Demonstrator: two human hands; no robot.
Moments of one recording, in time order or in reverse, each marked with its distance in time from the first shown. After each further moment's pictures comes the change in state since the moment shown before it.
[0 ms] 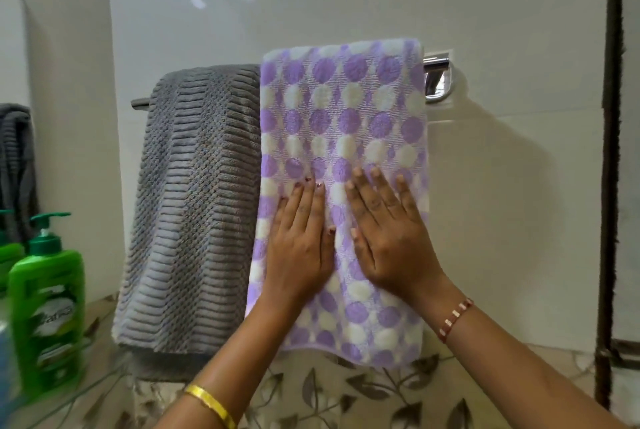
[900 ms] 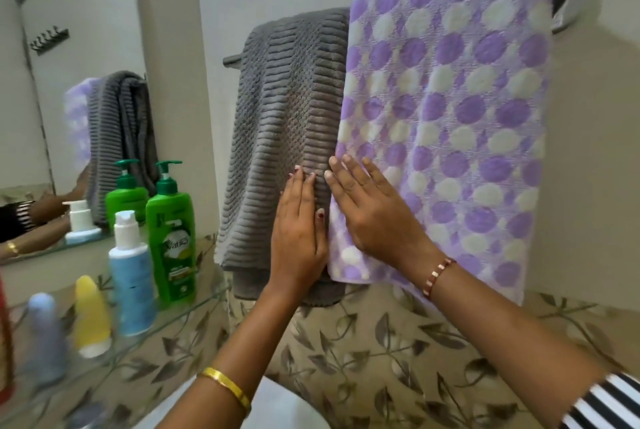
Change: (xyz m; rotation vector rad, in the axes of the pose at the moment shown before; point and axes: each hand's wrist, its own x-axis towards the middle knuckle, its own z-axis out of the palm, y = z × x) left_hand -0.074 -0.071 -0.056 -0.113 -0.045 -0.266; right_hand 0.024 -0.107 0.045 0.068 -0.036 -0.215
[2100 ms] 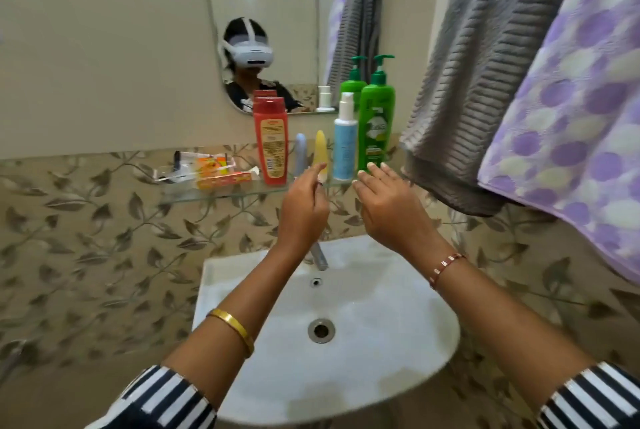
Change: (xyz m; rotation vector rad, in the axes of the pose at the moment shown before) left_hand -0.134 0.036 -0.182 0.454 0.062 -0.726; right_hand -0.022 -0.186 -0.051 0.930 0.114 -0.134
